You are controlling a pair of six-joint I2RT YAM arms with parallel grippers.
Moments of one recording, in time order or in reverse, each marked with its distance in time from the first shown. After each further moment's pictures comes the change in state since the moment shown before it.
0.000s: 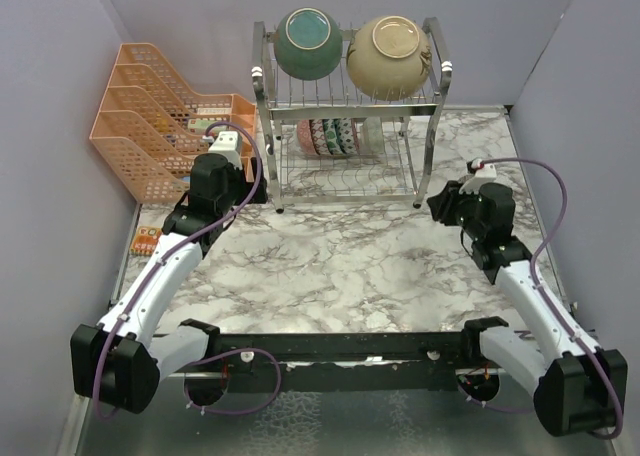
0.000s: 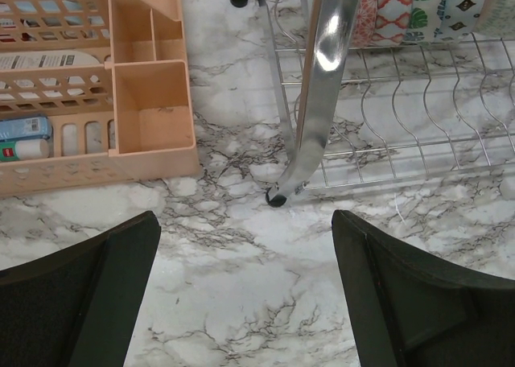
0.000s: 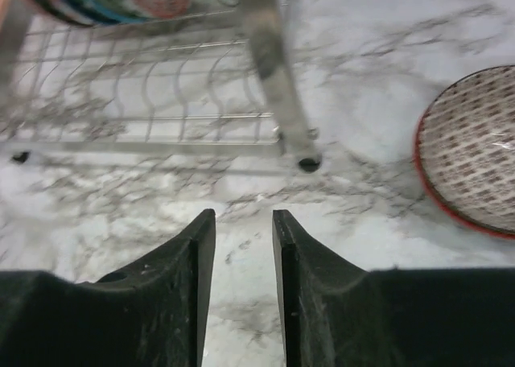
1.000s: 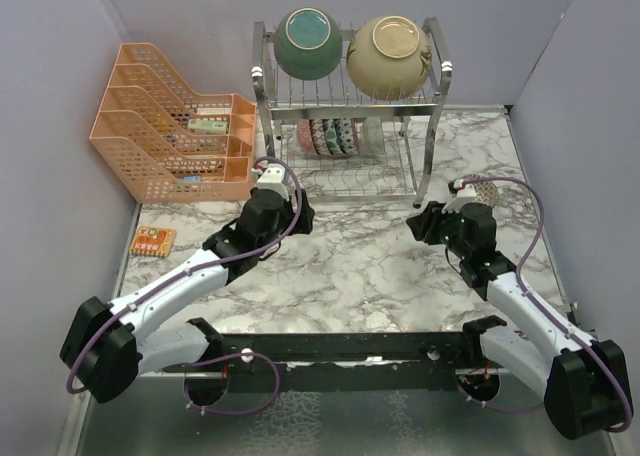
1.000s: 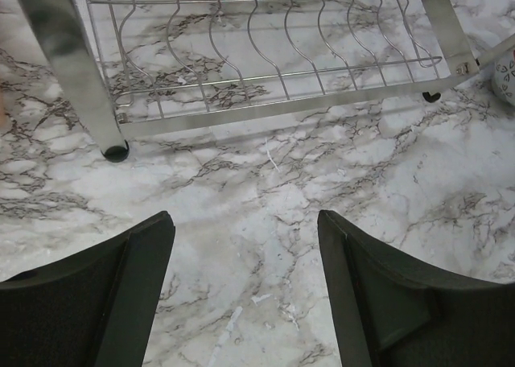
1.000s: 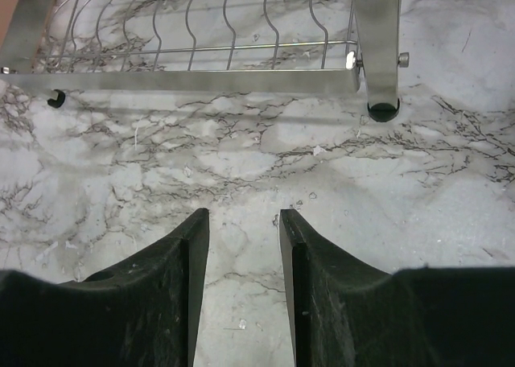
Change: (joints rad) left arm -0.392 -0.016 -0.171 0.152 -0.145 -0.259; right arm 0.124 -0.056 -0.226 0.189 -0.098 0.110
